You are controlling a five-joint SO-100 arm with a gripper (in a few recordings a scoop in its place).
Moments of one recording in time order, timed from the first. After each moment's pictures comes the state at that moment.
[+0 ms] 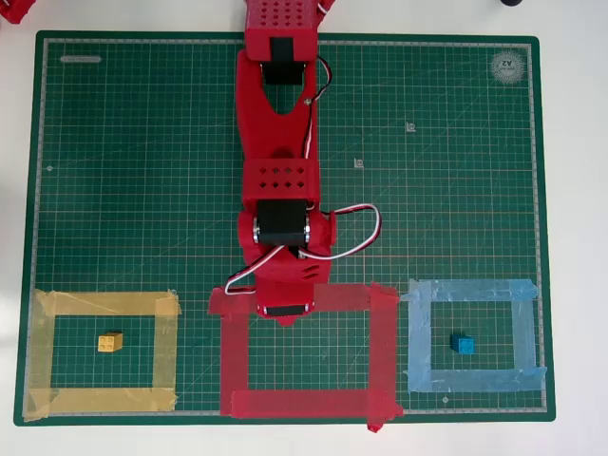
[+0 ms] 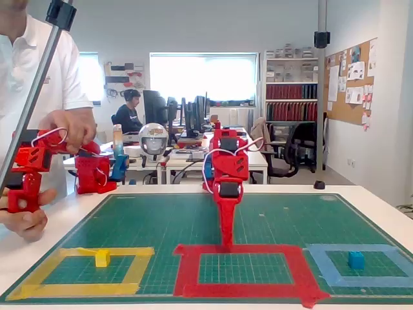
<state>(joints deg) -1.1 23.6 12.3 76.5 -7.2</state>
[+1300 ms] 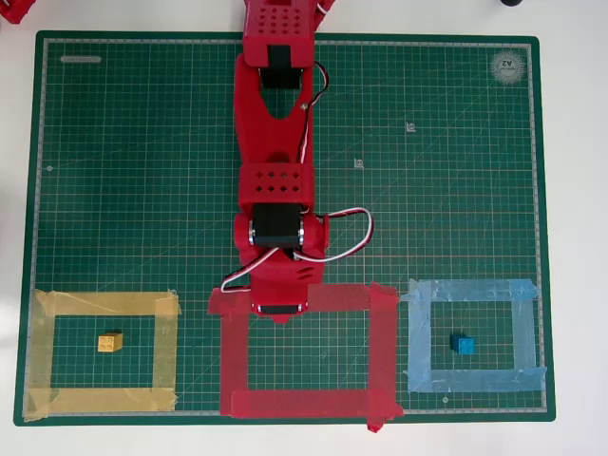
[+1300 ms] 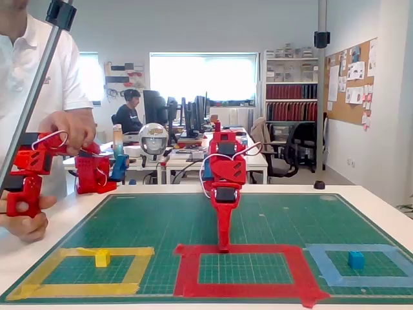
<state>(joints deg) -0.5 21.4 10.7 76.5 -5.5</state>
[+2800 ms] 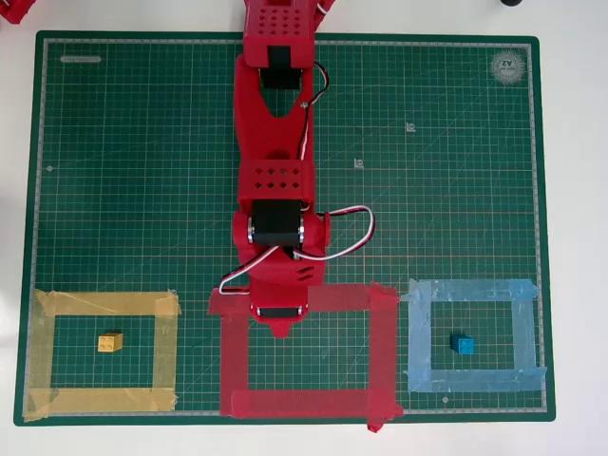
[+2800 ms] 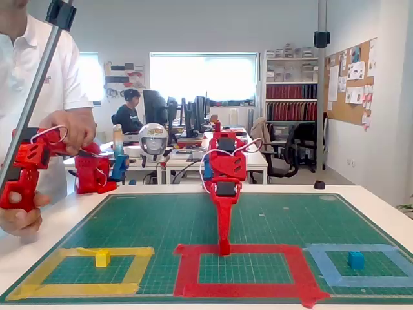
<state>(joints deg) -0.5 21.4 7.1 76.3 -6.0</state>
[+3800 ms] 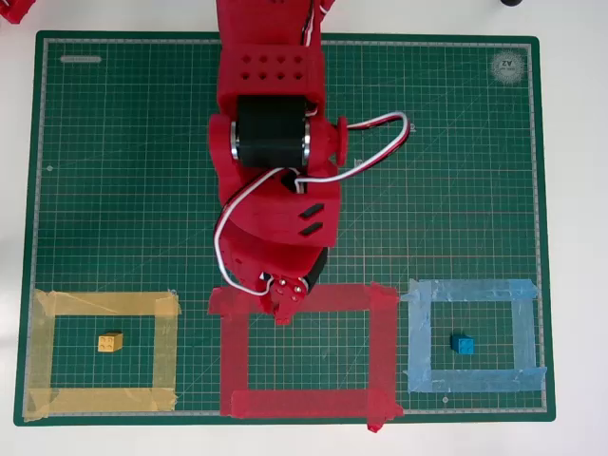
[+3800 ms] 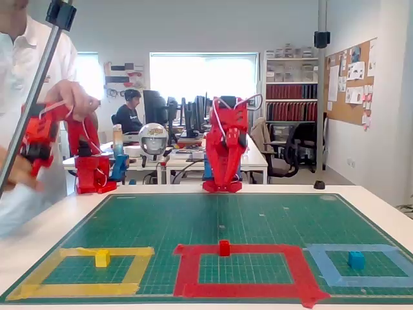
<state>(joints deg) -1.0 61.4 50.4 66.4 -73.0</state>
